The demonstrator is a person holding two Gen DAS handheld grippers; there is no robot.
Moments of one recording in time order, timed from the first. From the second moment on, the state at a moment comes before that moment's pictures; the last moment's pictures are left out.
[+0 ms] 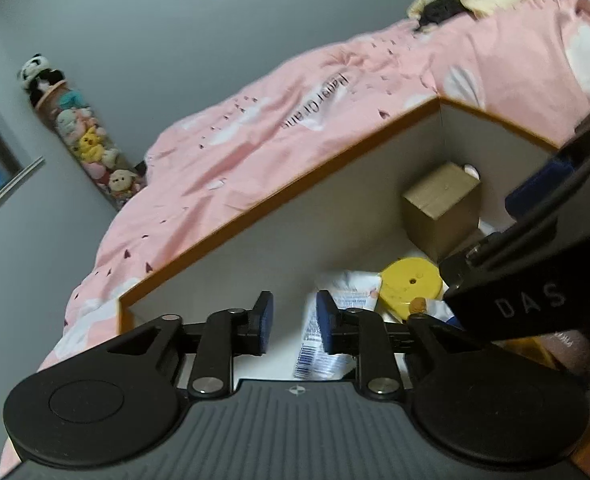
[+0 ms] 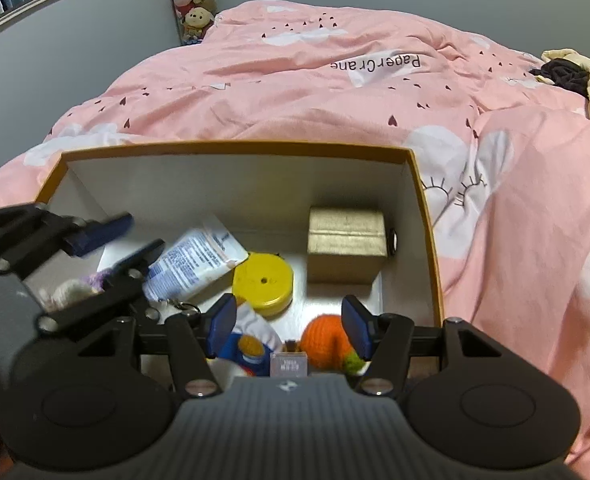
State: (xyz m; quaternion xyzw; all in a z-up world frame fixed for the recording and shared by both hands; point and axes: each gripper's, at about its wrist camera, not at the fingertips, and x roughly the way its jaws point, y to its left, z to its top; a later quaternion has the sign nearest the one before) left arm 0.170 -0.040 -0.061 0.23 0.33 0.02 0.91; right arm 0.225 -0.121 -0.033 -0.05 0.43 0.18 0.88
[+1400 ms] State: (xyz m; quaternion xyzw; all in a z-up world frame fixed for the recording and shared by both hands) left arm -0.005 0.010 0.079 -0.08 0.16 0.06 0.98; right arm 0.035 -0.171 0.095 0.02 0.13 0.21 0.97
